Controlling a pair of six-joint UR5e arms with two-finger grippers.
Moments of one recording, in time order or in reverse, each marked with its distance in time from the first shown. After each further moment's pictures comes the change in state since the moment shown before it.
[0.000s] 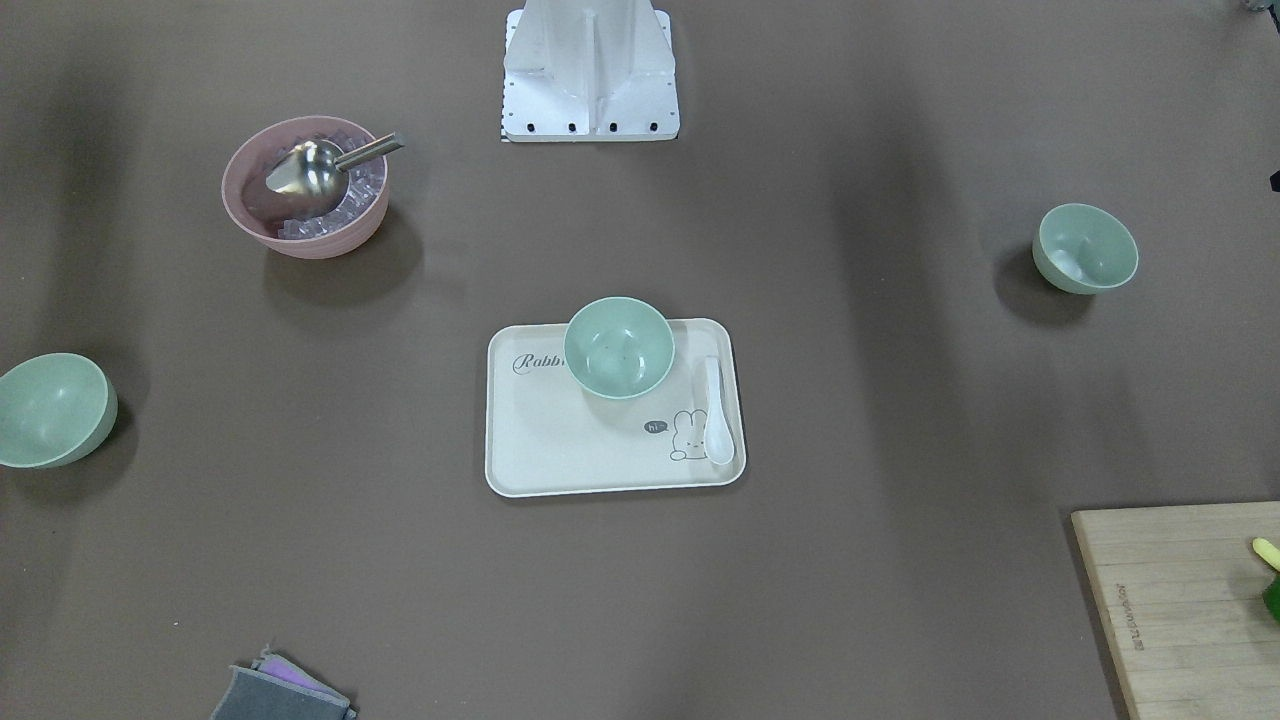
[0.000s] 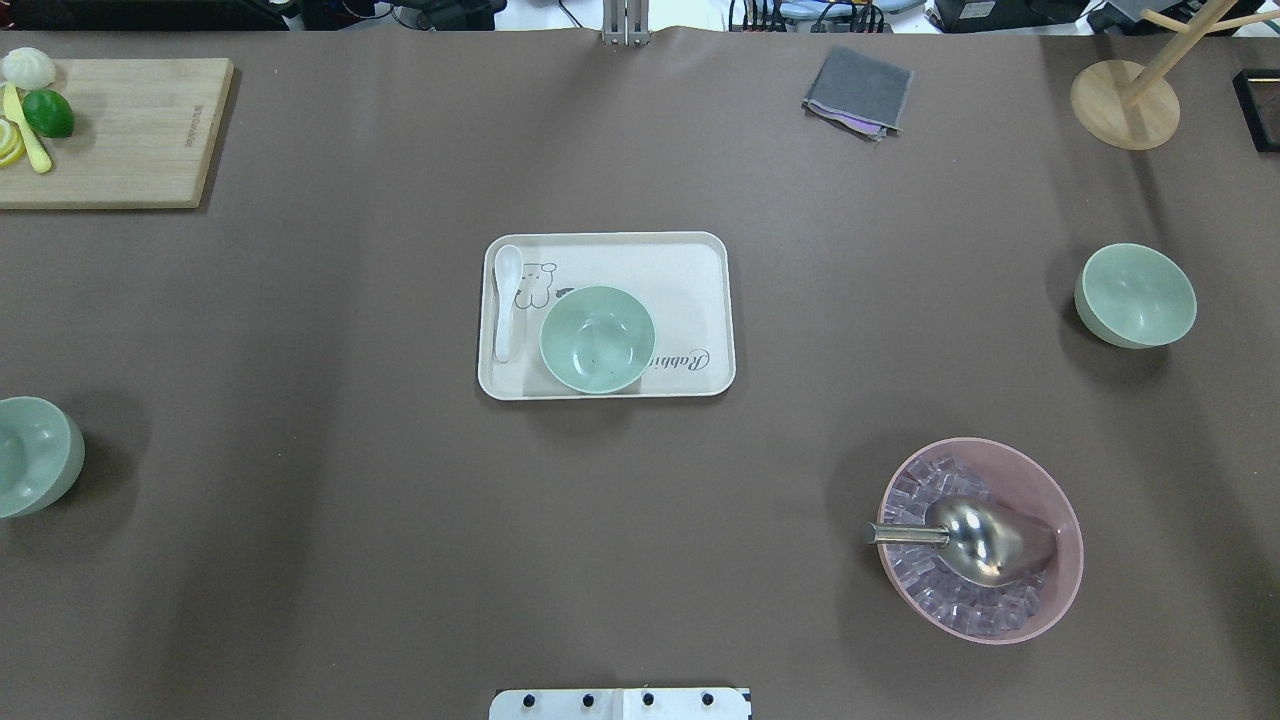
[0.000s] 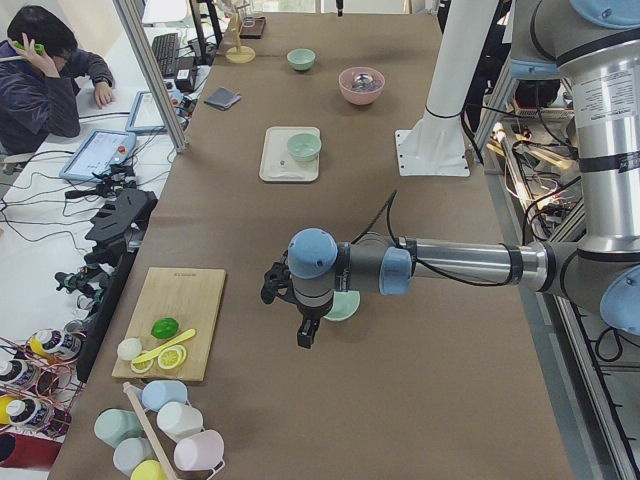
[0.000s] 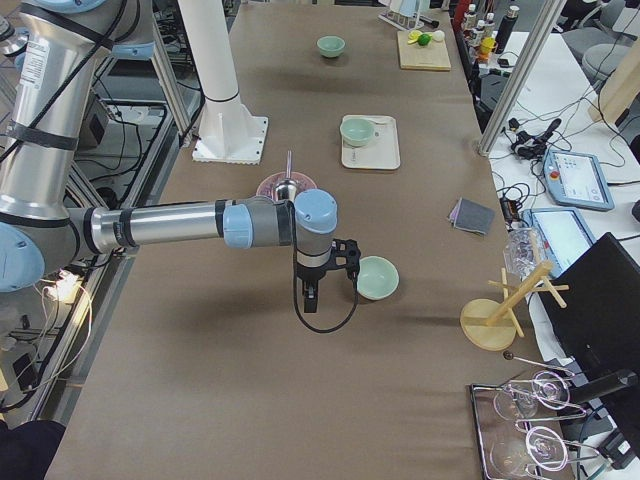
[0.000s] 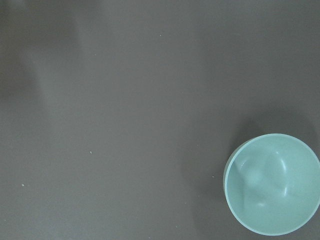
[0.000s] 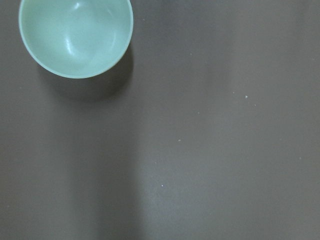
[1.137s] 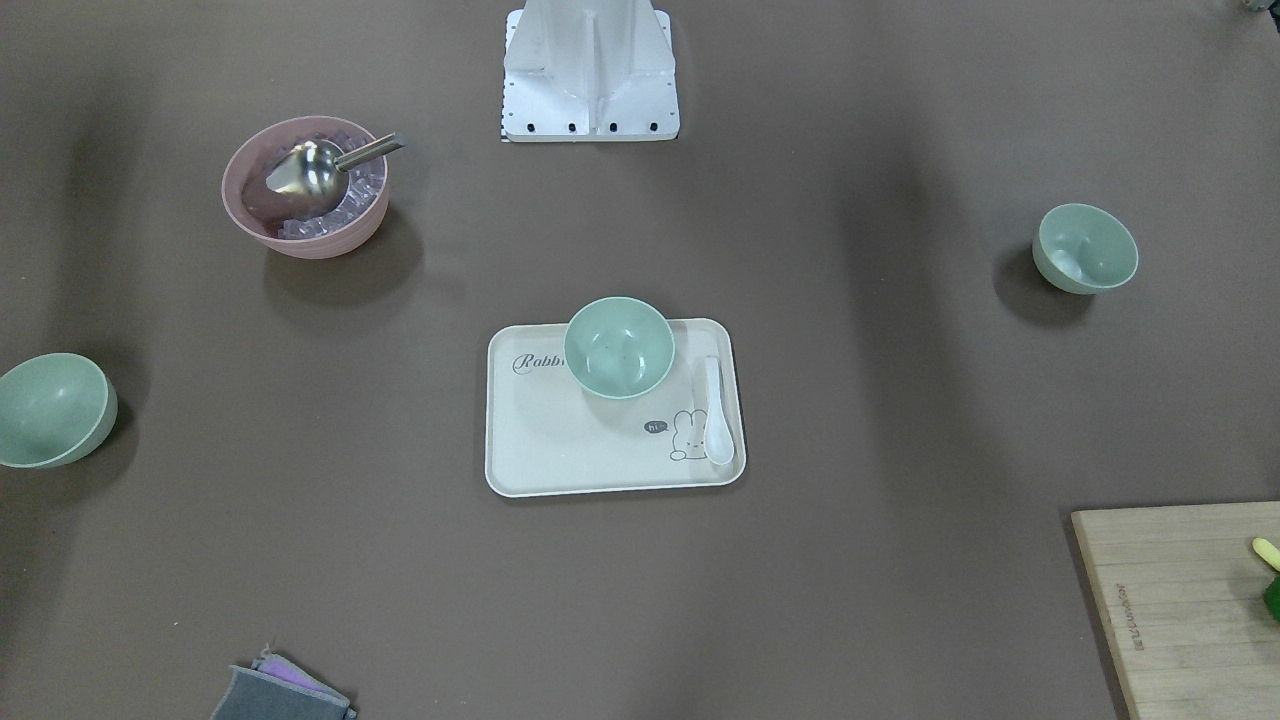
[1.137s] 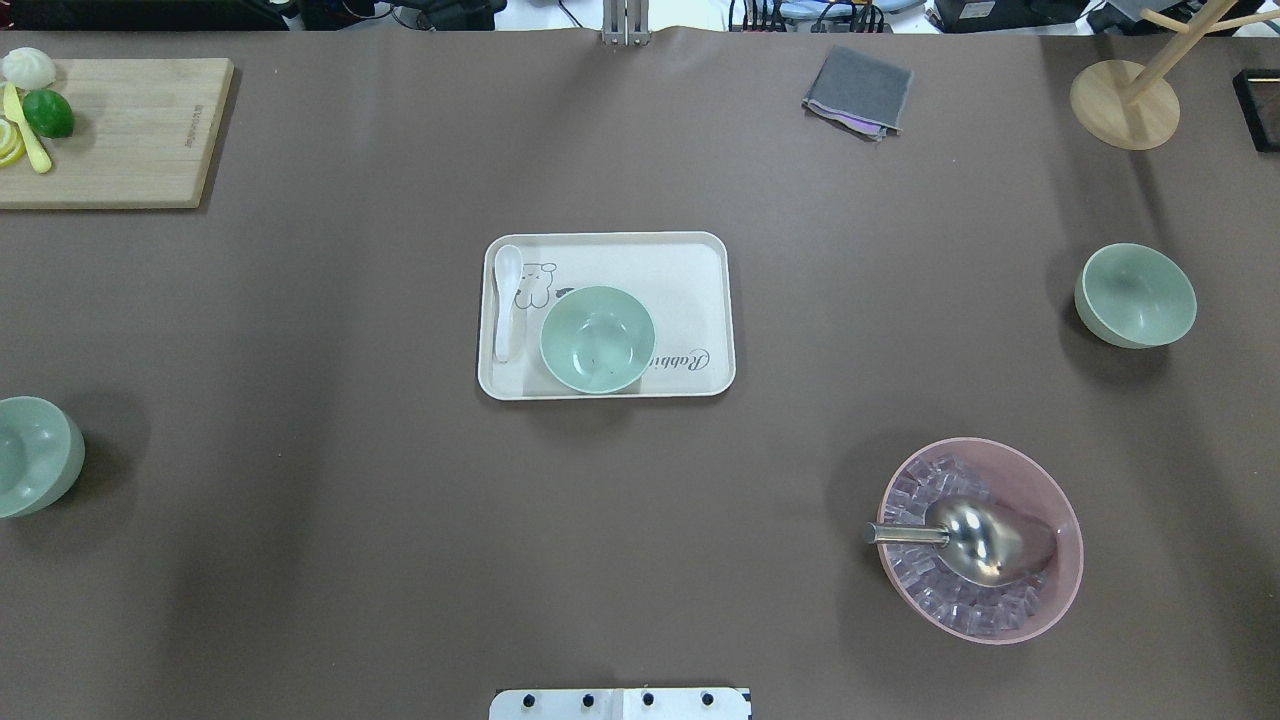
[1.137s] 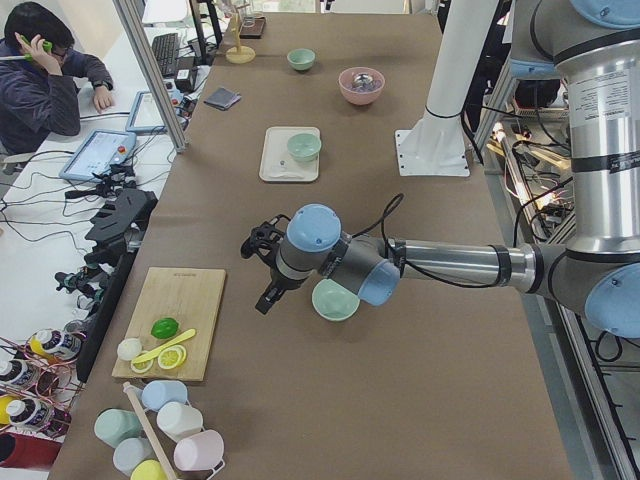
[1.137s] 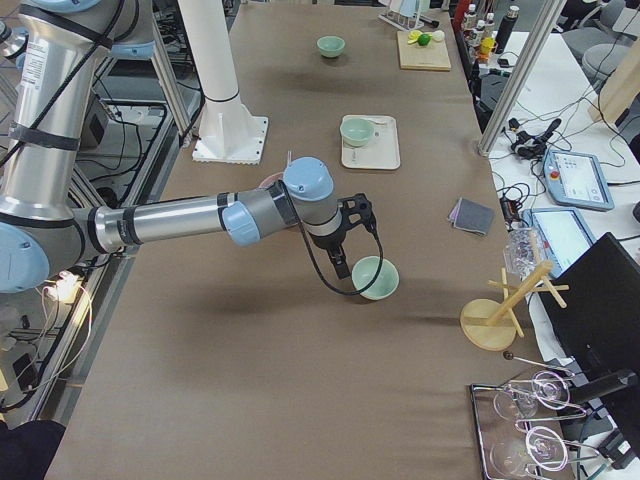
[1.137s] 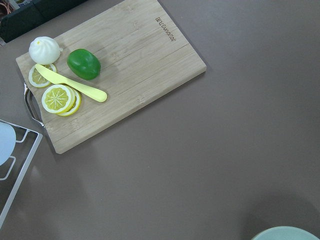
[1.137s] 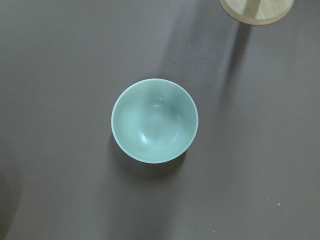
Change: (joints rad) left arm 0.015 -0.040 0.061 -0.473 -0.016 -0.144; right arm 0.019 0.024 0.015 0.287 0.042 0.050
